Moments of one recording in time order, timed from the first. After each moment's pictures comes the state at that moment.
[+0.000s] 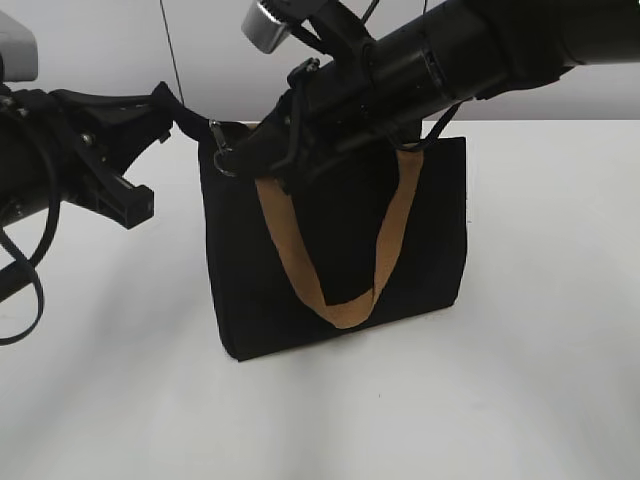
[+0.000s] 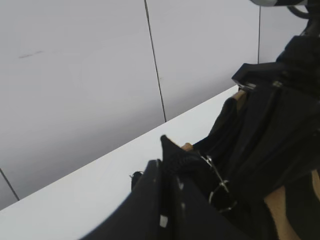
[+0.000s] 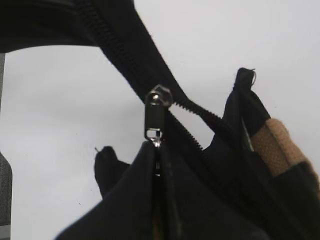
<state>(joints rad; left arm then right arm) -0.50 1.29 -0.48 0.18 -0.60 0.15 0.49 1.84 -1.29 1.19 0.66 -1.53</state>
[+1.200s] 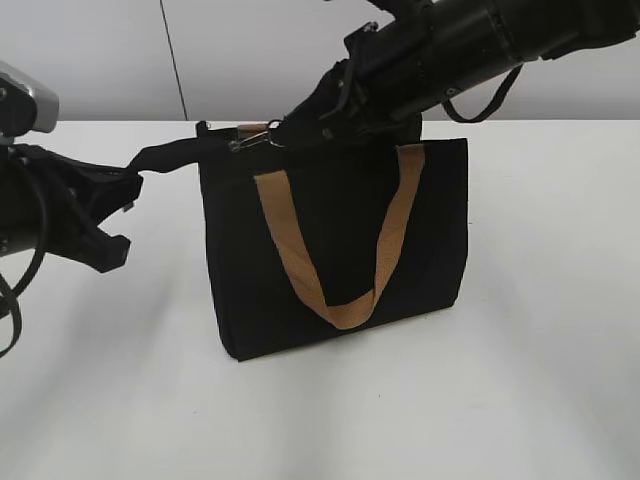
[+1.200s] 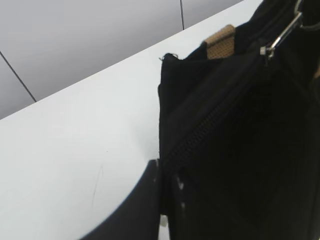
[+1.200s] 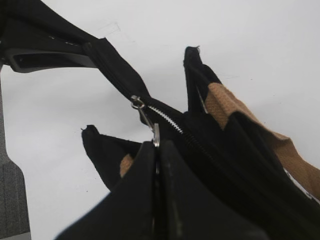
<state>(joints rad) -0.44 1.29 -0.48 0.18 -0.30 0.15 0.40 1.77 -1.29 1.08 0.72 -1.30</state>
